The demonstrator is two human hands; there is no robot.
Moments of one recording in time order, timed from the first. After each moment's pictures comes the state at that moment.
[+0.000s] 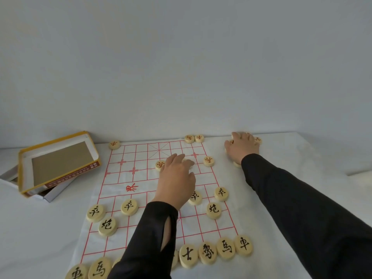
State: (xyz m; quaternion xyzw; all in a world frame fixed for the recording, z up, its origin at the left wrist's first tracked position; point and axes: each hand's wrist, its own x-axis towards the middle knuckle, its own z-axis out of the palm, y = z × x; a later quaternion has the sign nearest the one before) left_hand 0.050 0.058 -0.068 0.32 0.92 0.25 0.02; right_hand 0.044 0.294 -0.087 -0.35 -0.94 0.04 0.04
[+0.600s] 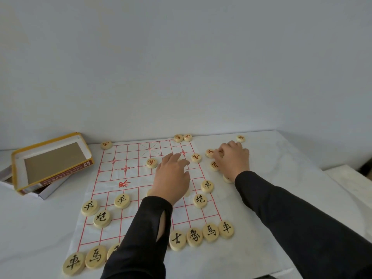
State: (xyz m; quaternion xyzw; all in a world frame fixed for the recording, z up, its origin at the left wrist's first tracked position) left_hand 0.069 0.059 -0.060 0.34 0.91 0.23 0.03; right_hand 0.101 0.261 -0.088 -0.29 -0.94 0.01 0.15
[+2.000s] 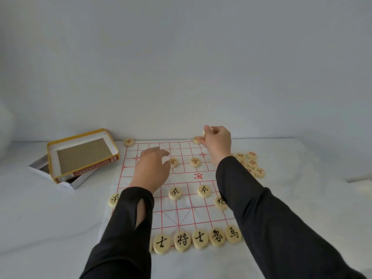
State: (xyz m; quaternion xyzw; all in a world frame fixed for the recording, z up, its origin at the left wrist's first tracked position) left_hand 0.018 -0.015 -0.052 0.22 0.92 0.31 0.02; right_hand 0.044 0.151 -0.023 -0.29 -0.67 0.62 0.28
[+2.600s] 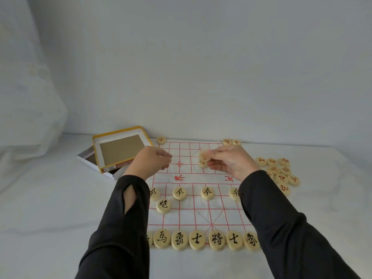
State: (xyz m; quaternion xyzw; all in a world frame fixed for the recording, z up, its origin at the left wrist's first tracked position) left_hand -0.007 -0.092 -0.025 0.13 0.89 0.41 0.14; right_hand 0.063 0.102 -0.017 -0.23 -0.69 0.68 0.03
